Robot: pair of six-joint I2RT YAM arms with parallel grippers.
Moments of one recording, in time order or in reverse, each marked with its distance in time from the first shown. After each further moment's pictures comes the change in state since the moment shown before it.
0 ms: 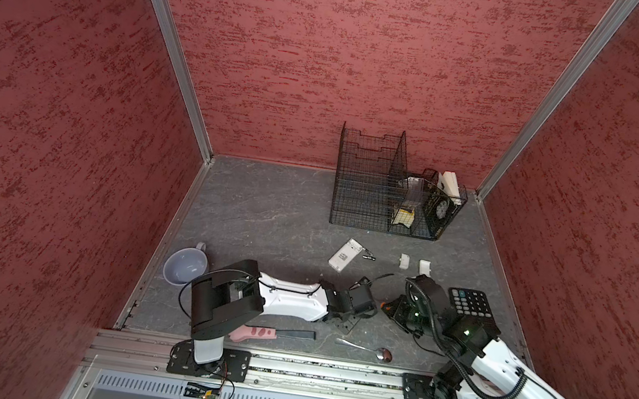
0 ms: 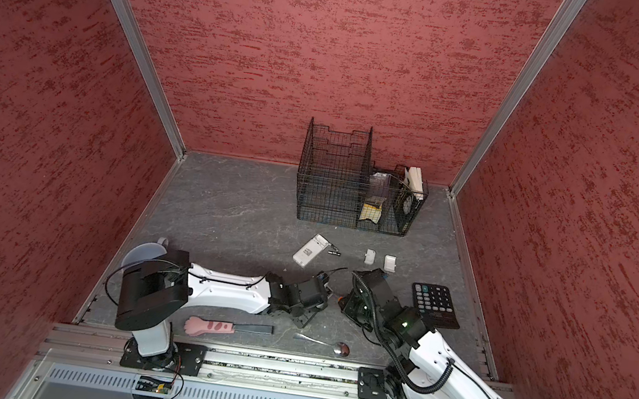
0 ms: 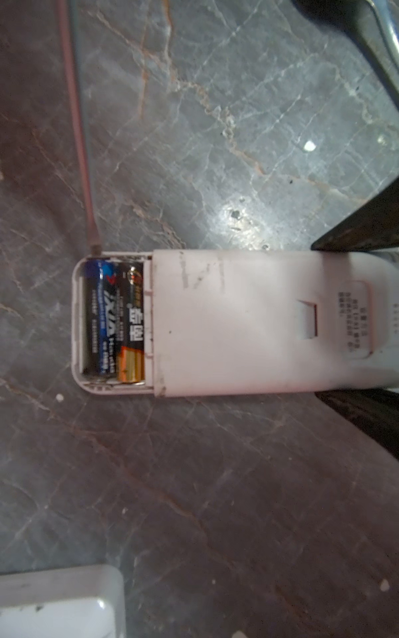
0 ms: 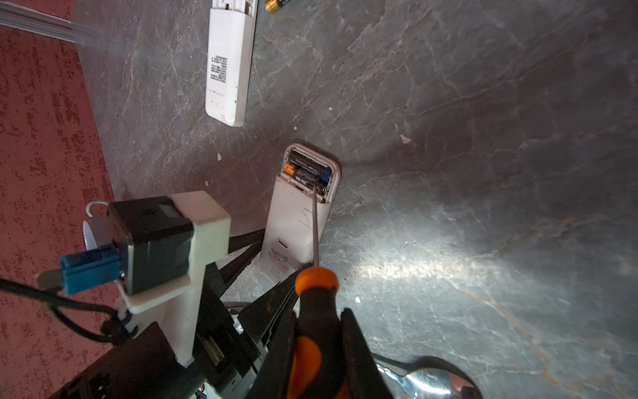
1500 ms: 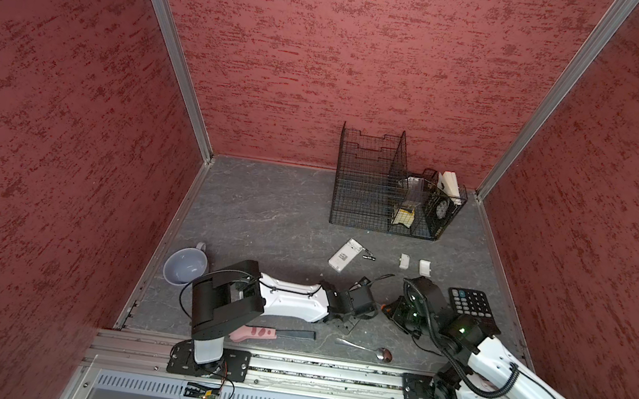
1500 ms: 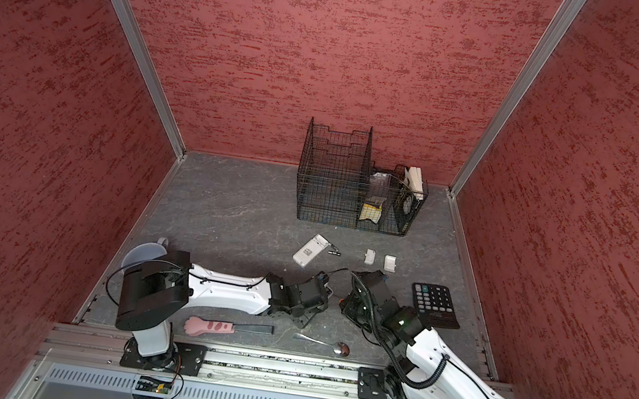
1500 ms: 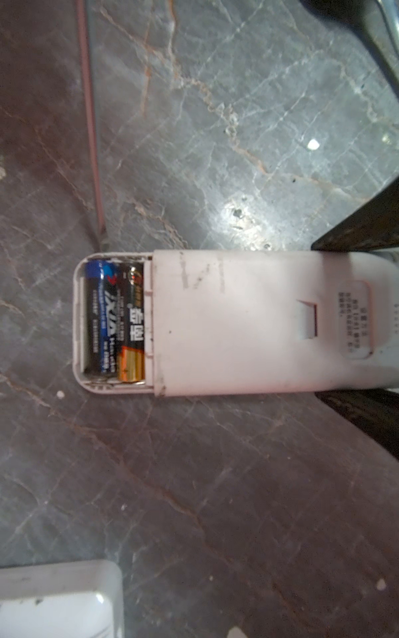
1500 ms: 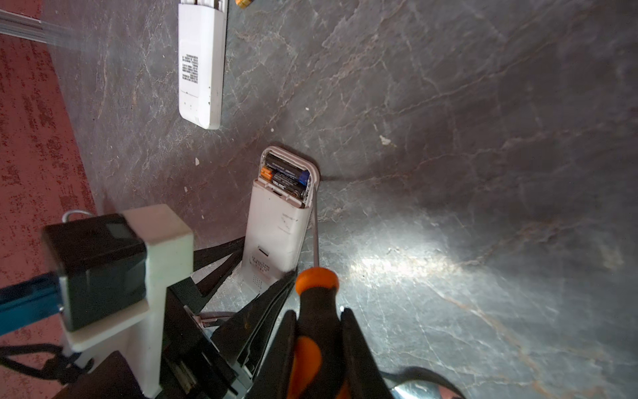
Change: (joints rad) left arm -0.007 0.004 0.002 -0.001 -0.010 -0.011; right arm -0.018 0.036 -0.030 0.023 -0.001 -0.005
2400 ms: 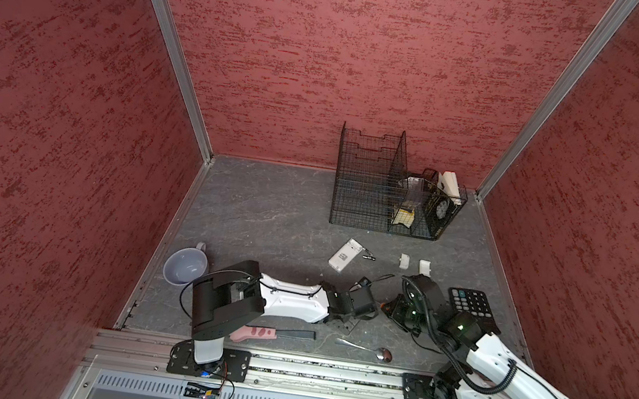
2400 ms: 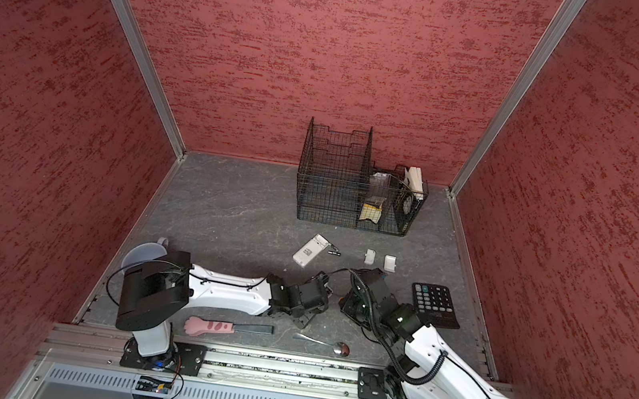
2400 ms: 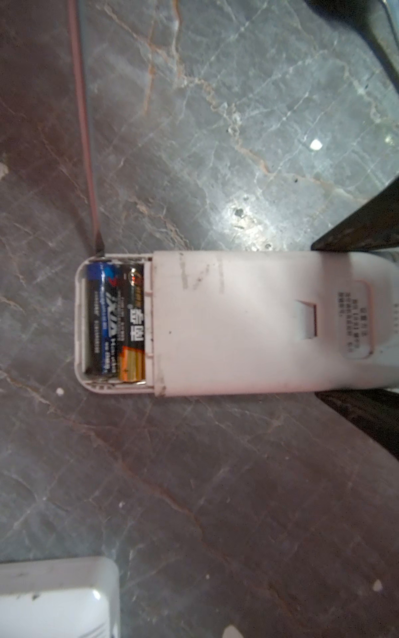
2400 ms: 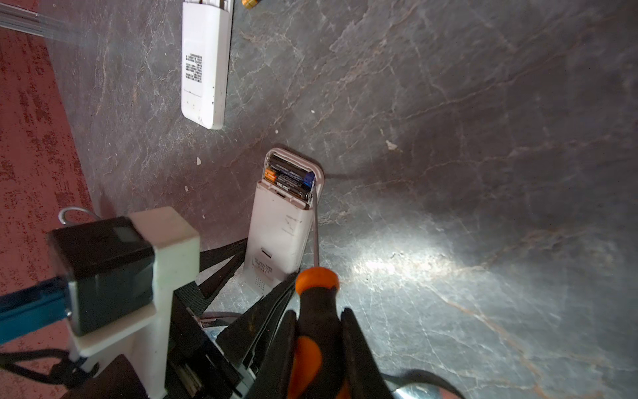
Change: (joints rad) left arm -0.005 0.002 0.001 0.000 -0.009 -0.016; right arm -0.006 0.027 0.018 0.006 -0.005 -0.021
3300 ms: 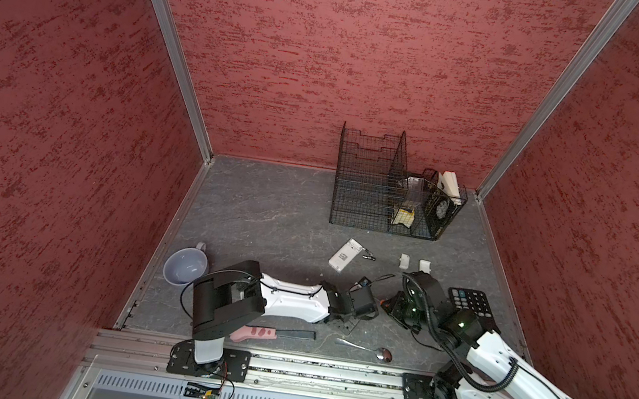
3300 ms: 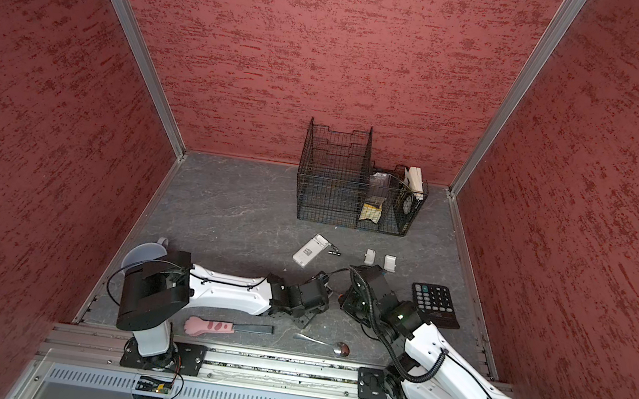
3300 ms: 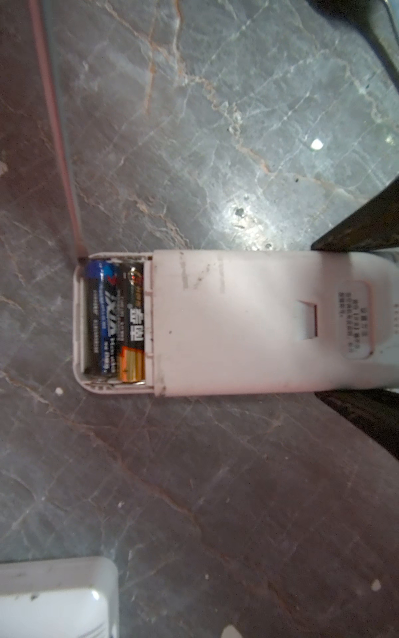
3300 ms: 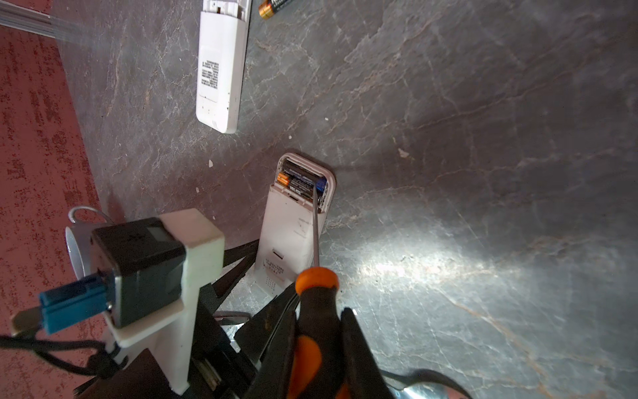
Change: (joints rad) left arm -0.001 0.004 0.006 -0.007 -0.001 -0.003; right arm -0.003 0.013 0.034 -0.007 0.000 -0.011
